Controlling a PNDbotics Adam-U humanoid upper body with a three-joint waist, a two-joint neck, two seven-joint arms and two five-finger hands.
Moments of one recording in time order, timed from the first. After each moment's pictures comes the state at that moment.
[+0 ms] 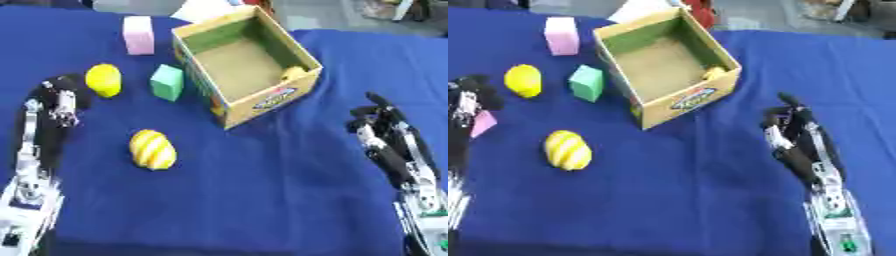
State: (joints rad) left arm -0.14 0.27 0.05 -1.84 -0.08 -0.06 0.19; right arm -0.24 -0.10 -0.01 -1.56 0.09 -0.24 0.11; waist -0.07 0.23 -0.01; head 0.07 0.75
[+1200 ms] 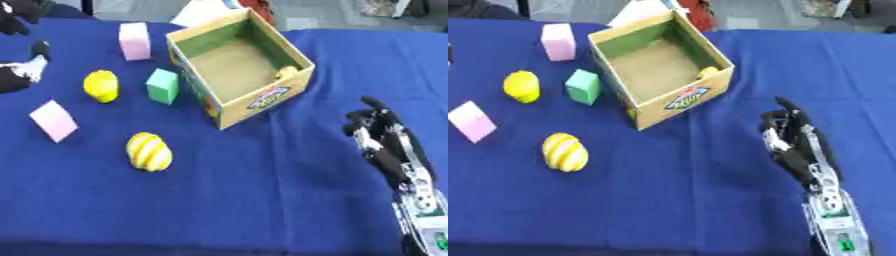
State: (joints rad) left arm -0.35 0.93 -0.03 -1.73 -0.43 0.06 -0.30; right arm -0.22 -0.12 -0.01 -1.55 0.10 -0.23 0.11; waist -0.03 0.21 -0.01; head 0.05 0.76
